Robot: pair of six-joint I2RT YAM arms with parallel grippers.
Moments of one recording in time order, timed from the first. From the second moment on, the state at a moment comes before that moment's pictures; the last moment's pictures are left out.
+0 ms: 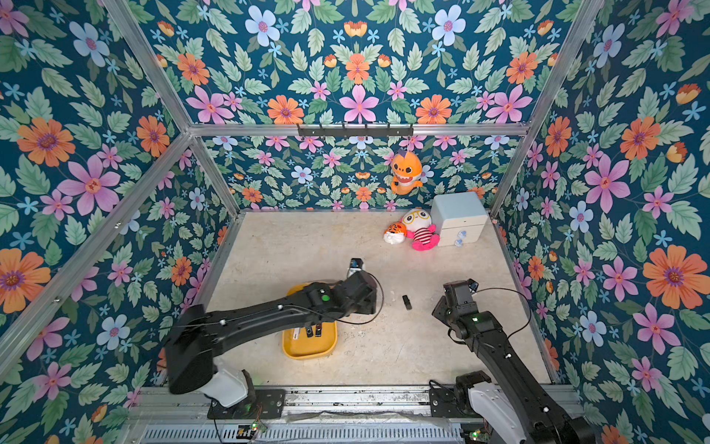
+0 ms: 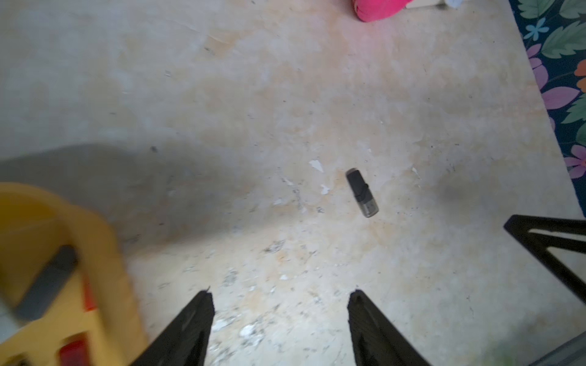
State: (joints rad) left arm -1.12 1.70 1.26 -0.52 -0.31 -0.82; right arm 0.25 0.89 0.53 -0.64 0.07 0.77
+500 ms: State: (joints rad) left arm -1.14 2.26 1.75 -0.51 -0.25 -0.91; right arm 0.23 0.91 0.45 -0.51 0.05 0.76
